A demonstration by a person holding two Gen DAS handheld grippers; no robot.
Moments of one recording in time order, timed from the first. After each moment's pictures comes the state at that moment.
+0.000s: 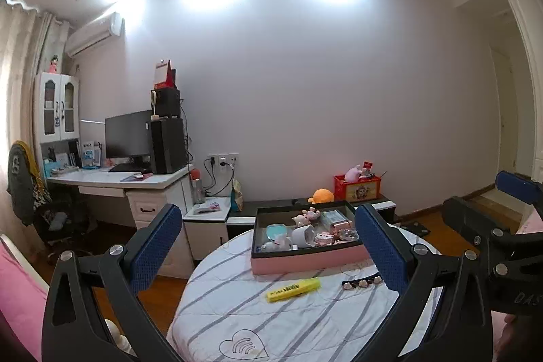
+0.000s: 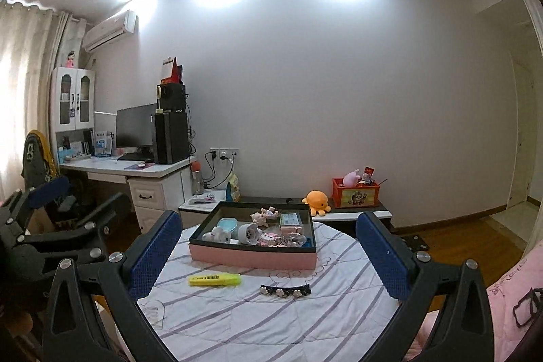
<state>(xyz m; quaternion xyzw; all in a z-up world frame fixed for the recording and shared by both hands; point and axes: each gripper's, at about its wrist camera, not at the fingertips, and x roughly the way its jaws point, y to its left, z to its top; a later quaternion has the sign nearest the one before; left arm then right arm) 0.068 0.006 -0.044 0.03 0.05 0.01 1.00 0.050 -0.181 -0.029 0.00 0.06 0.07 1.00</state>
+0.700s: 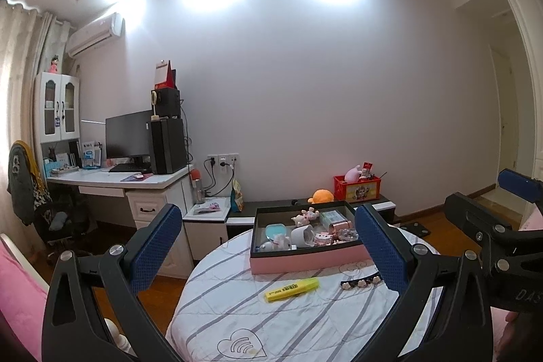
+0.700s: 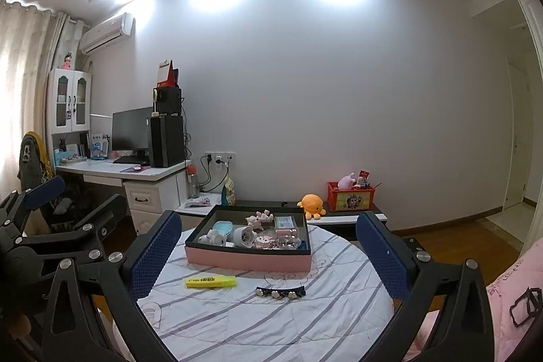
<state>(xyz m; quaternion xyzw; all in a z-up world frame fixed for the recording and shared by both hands) 0.067 0.003 -0.045 0.03 0.05 0.02 1.00 0.045 -0.183 -0.032 0.00 0.06 0.07 1.00</state>
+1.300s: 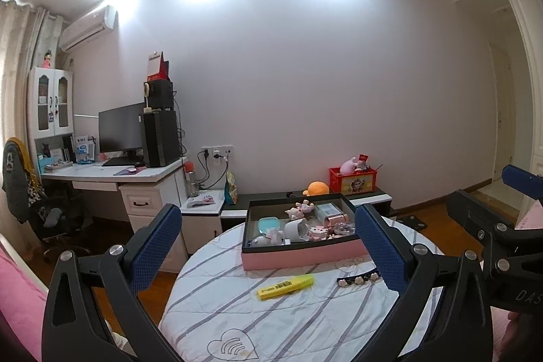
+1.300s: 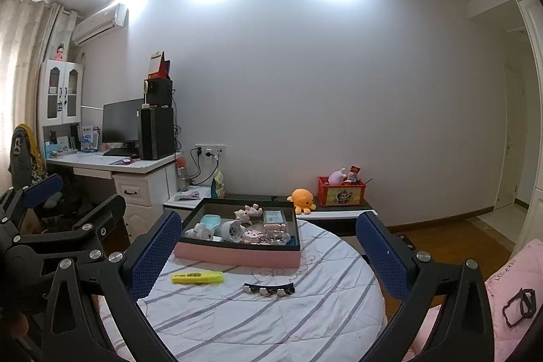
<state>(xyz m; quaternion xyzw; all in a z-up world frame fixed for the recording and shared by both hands) 0.091 -0.005 -0.054 0.03 0.07 0.00 1.00 0.055 -0.184 -0.035 0.00 0.07 0.04 1.00</state>
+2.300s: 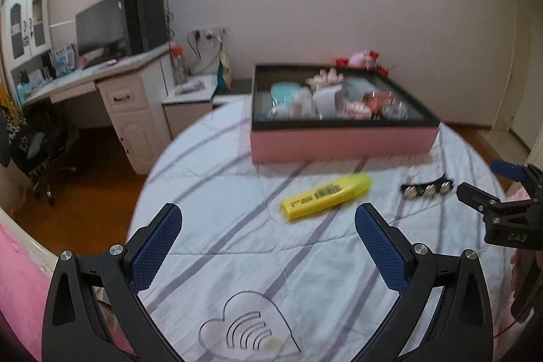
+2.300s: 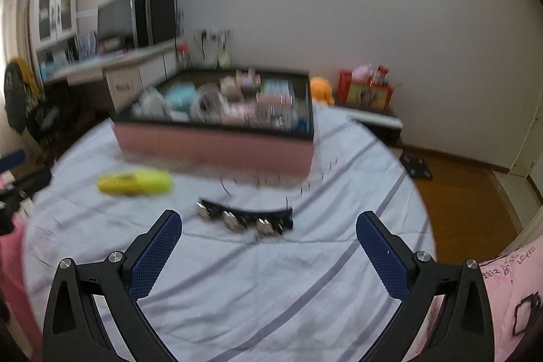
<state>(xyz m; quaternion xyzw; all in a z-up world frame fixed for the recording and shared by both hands) 0.230 0.047 -0.190 0.01 0.32 -0.01 0.95 0.238 -0.203 -0.181 -0.05 0.33 0.09 0.94</state>
